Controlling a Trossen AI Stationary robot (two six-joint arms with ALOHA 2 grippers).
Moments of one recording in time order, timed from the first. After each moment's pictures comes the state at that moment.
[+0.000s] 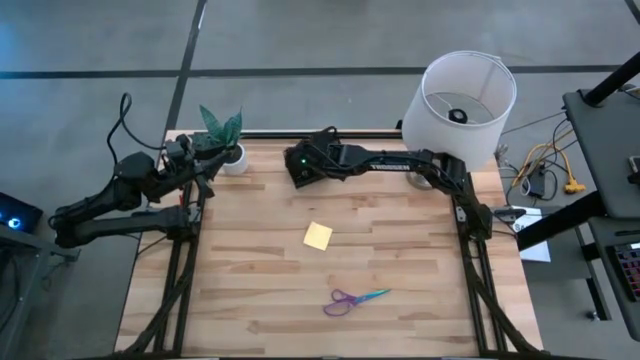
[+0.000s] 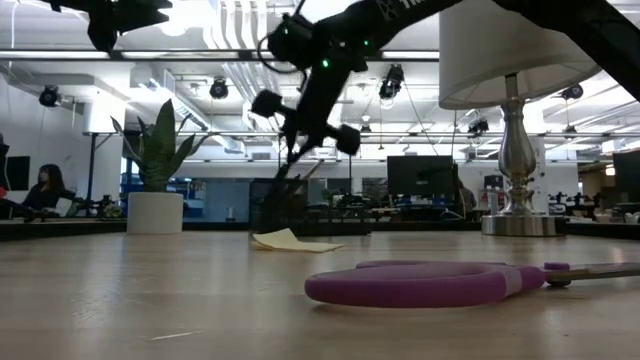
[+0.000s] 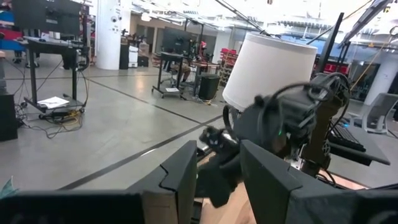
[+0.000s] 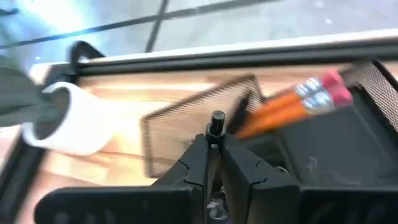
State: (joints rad) left arm 0.25 0.39 0.64 -0.23 -0.29 -0.17; right arm -0.23 2.18 1.85 -0.53 0.55 1.12
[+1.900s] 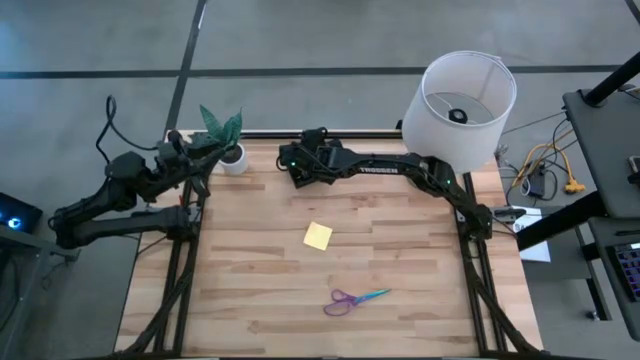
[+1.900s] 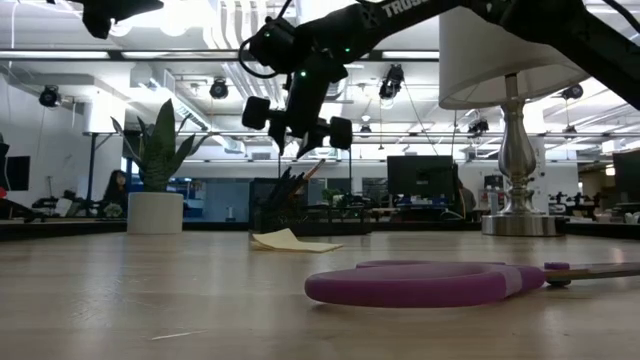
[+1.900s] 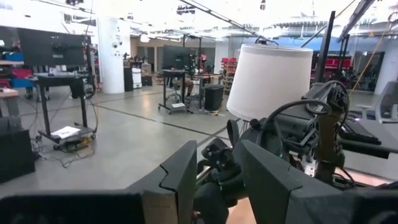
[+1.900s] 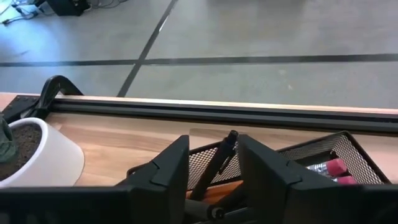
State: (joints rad) left arm 0.25 0.36 0.66 -0.22 -0.29 -0.02; right arm -0.21 2.30 2.00 -0.54 0.81 0.96
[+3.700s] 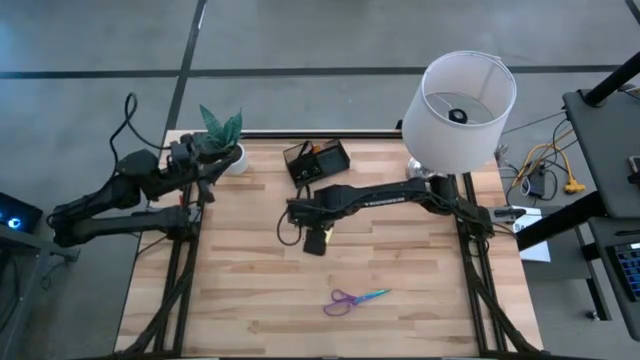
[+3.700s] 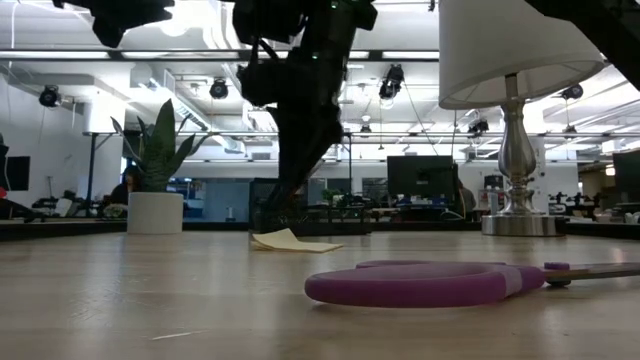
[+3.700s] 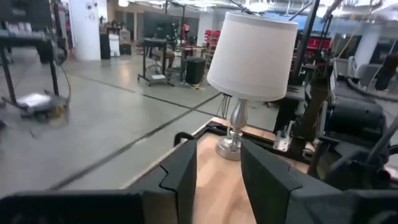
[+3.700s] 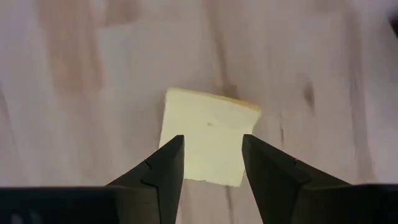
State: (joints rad) left arm 0.26 0.43 0.68 -0.30 -0.21 -0.12; right arm 0.03 2.26 1.98 -1.01 0.04 0.22
